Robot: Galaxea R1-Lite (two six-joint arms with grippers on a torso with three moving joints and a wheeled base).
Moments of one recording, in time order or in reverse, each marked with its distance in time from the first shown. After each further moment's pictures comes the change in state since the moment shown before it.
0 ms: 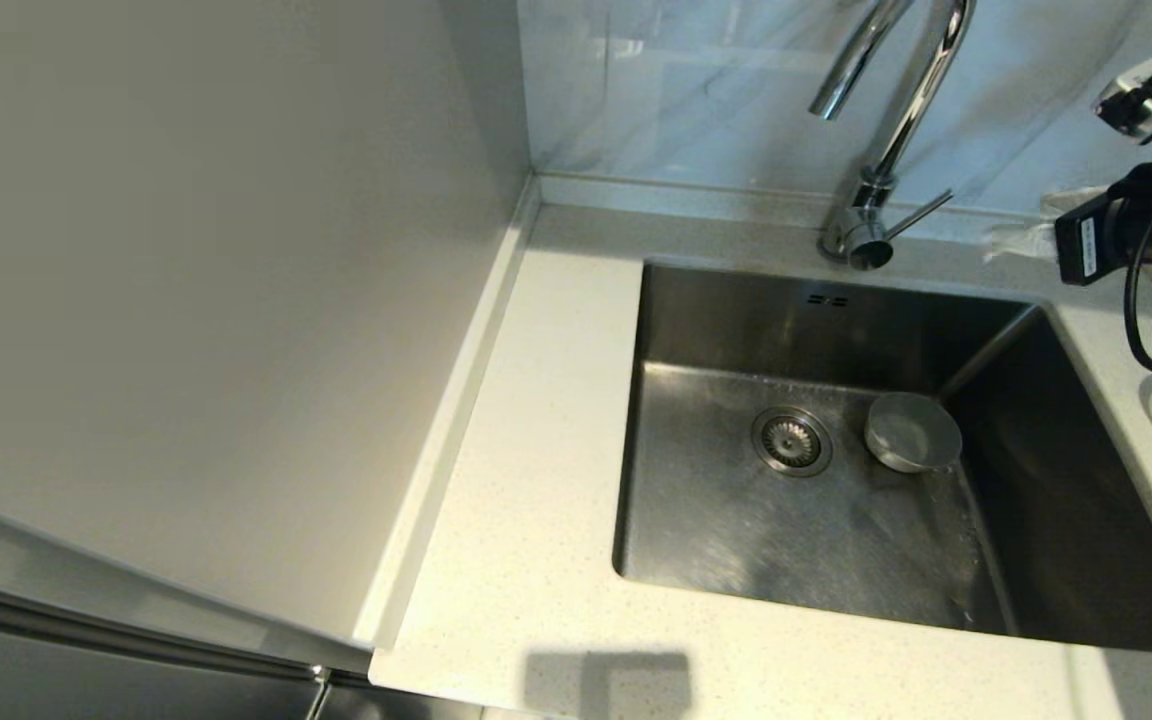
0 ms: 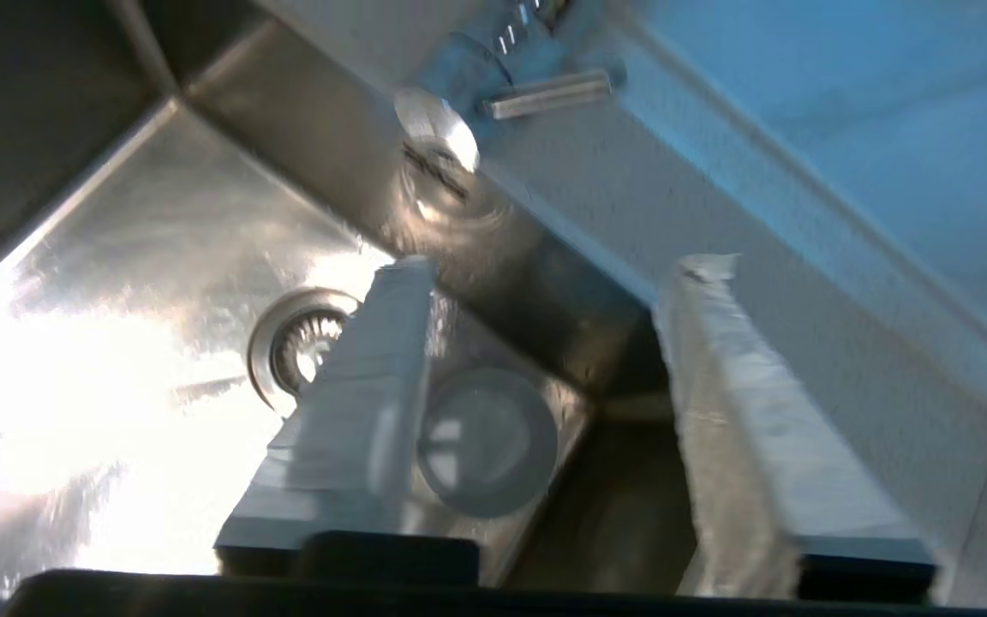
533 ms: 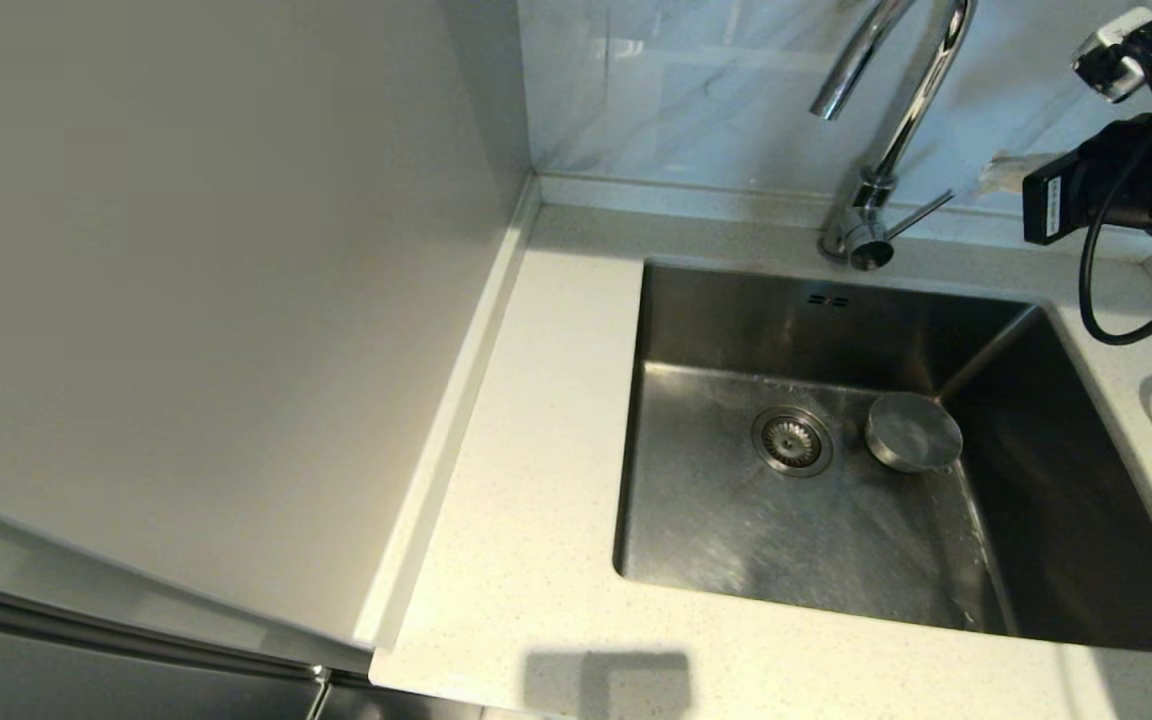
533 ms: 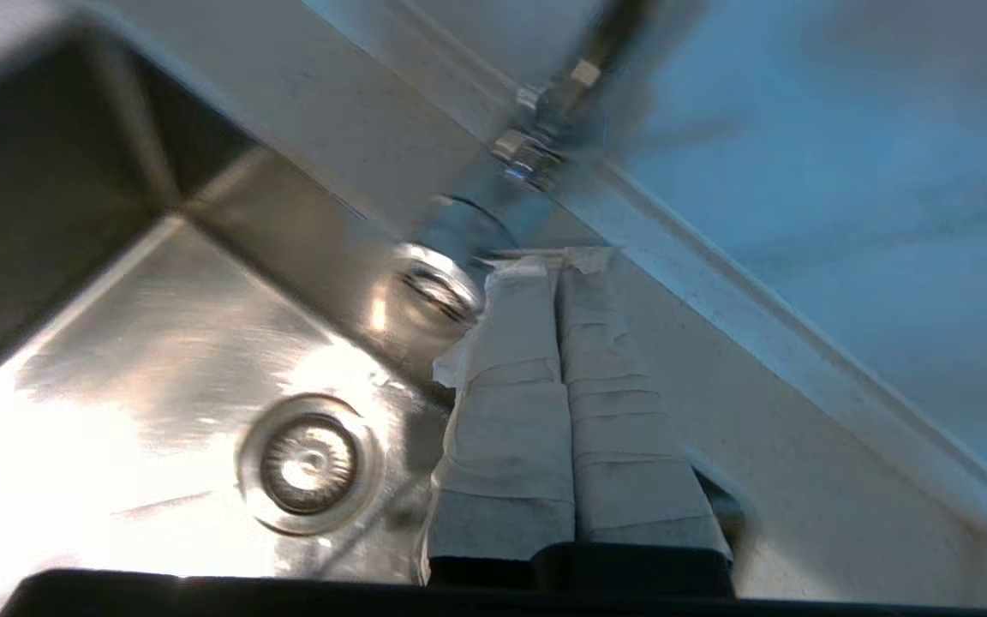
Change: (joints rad) left arm 0.000 0.000 0.000 0.000 0.000 0.000; right arm 0.067 0.031 -0.041 -0.134 -0.061 0.026
